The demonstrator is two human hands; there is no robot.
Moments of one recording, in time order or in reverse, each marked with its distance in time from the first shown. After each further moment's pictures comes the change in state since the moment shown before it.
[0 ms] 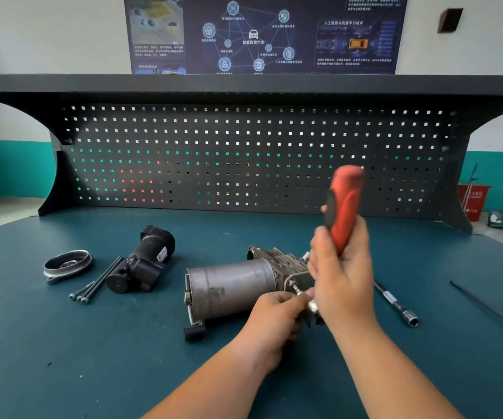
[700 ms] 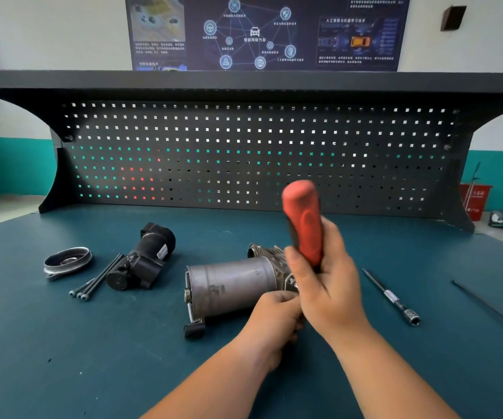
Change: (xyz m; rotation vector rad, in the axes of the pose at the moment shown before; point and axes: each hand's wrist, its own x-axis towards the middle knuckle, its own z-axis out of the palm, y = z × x) left_hand -0.003 0.002 0.002 0.063 0.023 0.004; right_hand -0.009 -0.001 0.002 -0.224 -0.210 -0.279
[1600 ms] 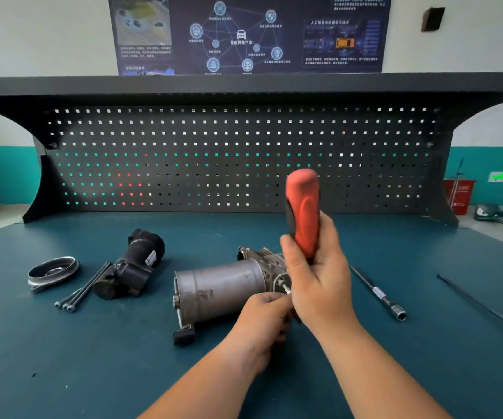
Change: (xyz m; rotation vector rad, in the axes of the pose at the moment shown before) left_hand 0.001 0.001 0.000 -0.030 -0.019 -0.011; right_hand 0.003 0.006 0.000 0.061 0.131 0.071
